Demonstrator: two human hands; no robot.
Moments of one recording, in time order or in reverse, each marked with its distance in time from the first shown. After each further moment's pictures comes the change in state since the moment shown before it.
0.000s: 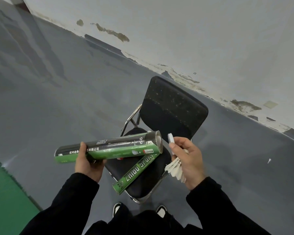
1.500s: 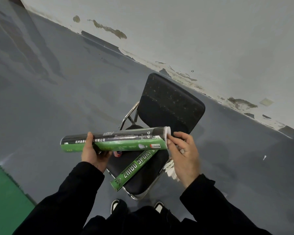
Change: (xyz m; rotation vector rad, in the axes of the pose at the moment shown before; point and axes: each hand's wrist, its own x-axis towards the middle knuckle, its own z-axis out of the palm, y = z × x) left_hand -0.005 -0.011 0.025 0.065 -0.040 -0.039; right_hand -0.005 0.014 -0.001 -0.310 0.082 -0.202
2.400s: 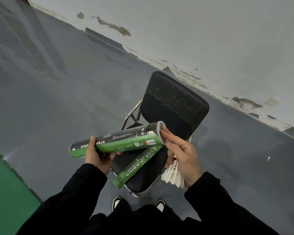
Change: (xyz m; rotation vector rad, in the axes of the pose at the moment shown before) left_hand -0.001 -0.010 -0.010 -0.073 0.022 -0.069; right_hand 0.000 -0.015 -0.001 0.316 -0.282 0.123
